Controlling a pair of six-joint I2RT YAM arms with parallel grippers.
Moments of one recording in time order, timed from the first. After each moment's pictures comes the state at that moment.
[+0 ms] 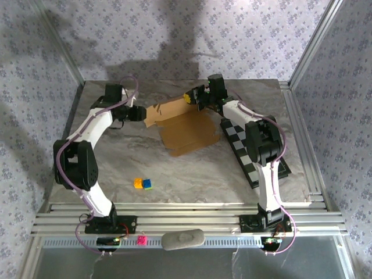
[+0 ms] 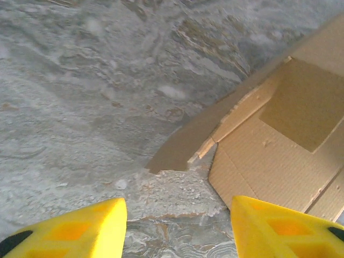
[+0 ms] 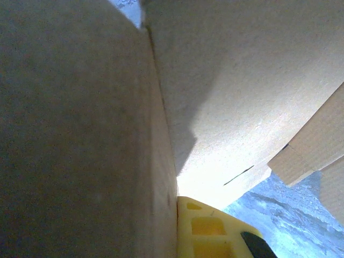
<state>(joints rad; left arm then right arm) -0.13 1.72 1.35 -0.56 0.32 -0.04 0.37 2.19 1.71 0.02 -0.61 1.62</state>
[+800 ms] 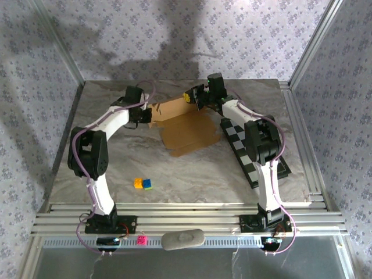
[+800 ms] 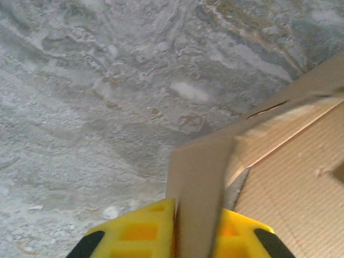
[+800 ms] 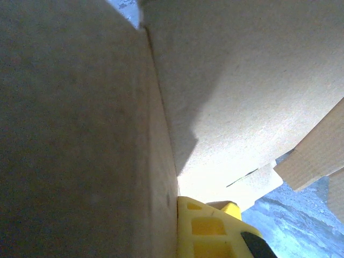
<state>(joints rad) -0.26 1.88 1.41 -0.51 0.08 -0.18 0.37 2.21 1.73 0.03 -0.61 1.63</state>
